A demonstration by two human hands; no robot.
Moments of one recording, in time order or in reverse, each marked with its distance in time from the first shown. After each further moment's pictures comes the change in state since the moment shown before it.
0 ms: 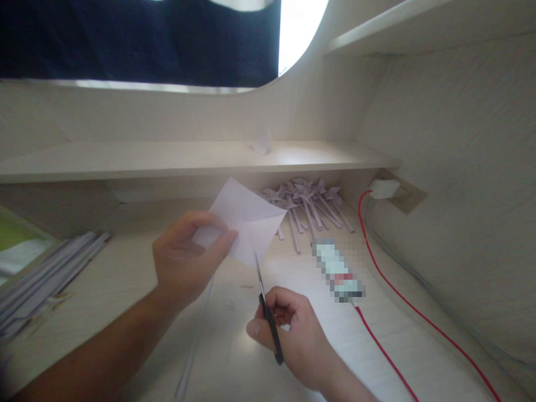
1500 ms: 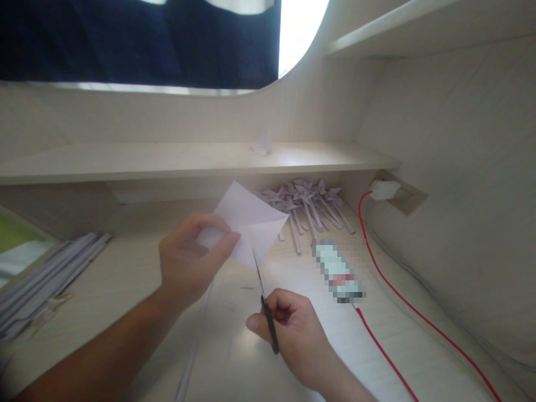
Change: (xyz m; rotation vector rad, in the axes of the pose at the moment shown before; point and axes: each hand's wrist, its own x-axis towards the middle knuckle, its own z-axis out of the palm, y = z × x) left_hand 0.001 -0.002 0.002 -0.030 -0.023 0.012; right_hand 0.002 0.009 0.003 0.085 0.040 0.008
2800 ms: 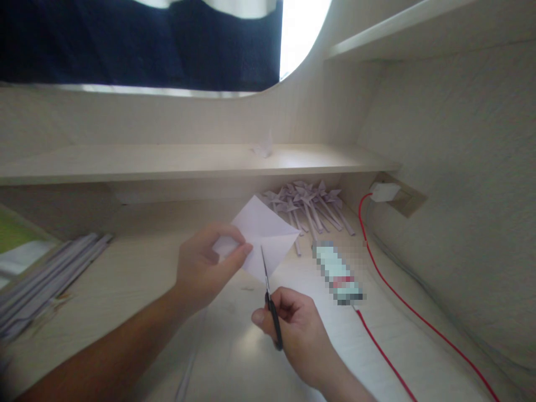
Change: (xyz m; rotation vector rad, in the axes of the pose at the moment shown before) left_hand -0.005 0.004 0.008 -0.023 -0.118 -0.067; right_hand 0.001 -0.004 -0.001 0.026 0.046 0.019
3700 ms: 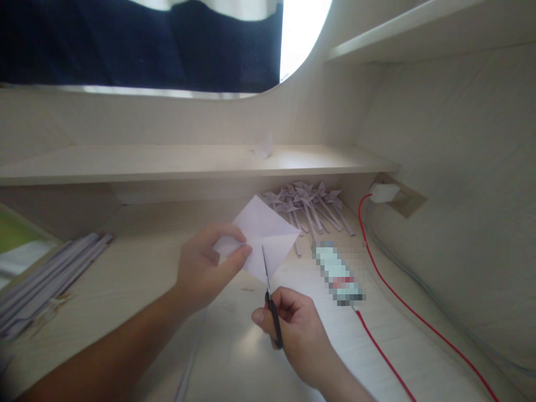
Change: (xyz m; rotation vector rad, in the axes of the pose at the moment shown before) left_hand -0.002 0.000 0.001 -0.061 -0.021 -0.003; right_hand 0.002 0.002 -0.001 -0.027 0.005 0.002
